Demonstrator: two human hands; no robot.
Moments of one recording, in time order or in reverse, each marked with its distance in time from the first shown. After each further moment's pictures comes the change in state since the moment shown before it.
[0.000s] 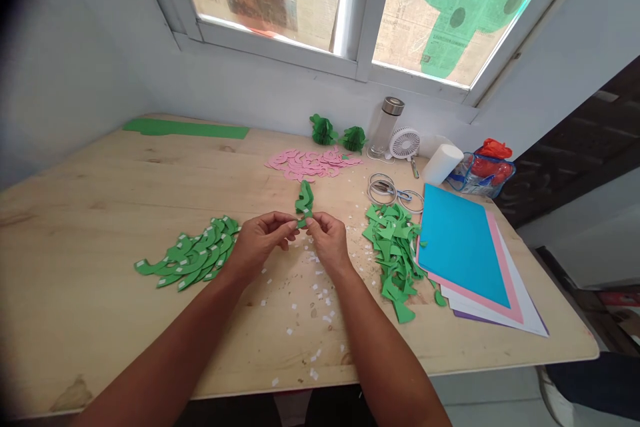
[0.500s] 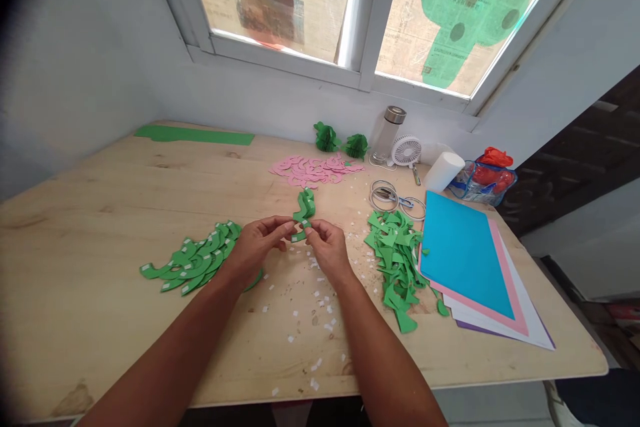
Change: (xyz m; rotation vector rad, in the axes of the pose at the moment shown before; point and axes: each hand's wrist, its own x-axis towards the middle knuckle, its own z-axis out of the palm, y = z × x) left_hand 0.004 0.003 -0.008 -0.071 -0.036 -0.023; right_hand -0.002 -0.005 0.003 0.003 -0.080 0.013
